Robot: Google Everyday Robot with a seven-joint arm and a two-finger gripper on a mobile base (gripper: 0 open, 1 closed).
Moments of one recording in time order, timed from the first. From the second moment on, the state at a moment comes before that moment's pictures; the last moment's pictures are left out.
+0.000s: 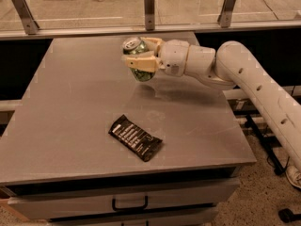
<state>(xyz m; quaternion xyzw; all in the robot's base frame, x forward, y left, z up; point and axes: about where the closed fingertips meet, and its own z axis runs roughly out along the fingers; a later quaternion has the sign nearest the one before) 0.641 0.038 0.934 -0.46 0.52 0.38 0.61</state>
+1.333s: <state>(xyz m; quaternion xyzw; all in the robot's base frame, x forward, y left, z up) 0.617 0.000 0.910 -0.39 0.55 0.37 0.64</state>
